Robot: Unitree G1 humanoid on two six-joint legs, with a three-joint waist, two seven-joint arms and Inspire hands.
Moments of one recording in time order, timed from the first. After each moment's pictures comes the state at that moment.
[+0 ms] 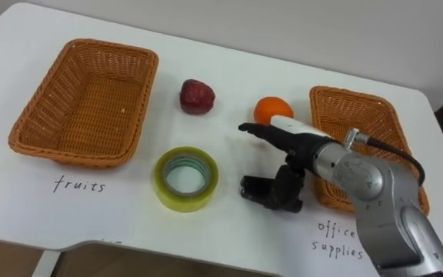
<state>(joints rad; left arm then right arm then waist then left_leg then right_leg) 0.12 0.29 0.02 1.13 0.16 0.10 0.10 -0.14 -0.52 0.14 -0.17 -0.57 0.22 0.73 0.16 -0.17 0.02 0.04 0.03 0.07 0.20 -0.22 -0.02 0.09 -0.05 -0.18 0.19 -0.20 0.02</state>
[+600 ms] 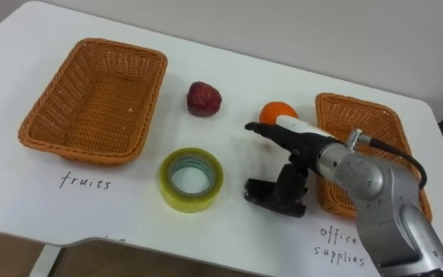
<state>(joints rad) 0.12 0.29 0.04 1.12 0.14 0.10 0.06 -0.14 -0.52 0.14 -0.11 -0.56 0.24 0.72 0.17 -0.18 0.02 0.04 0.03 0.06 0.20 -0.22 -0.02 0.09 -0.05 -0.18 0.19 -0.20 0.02</state>
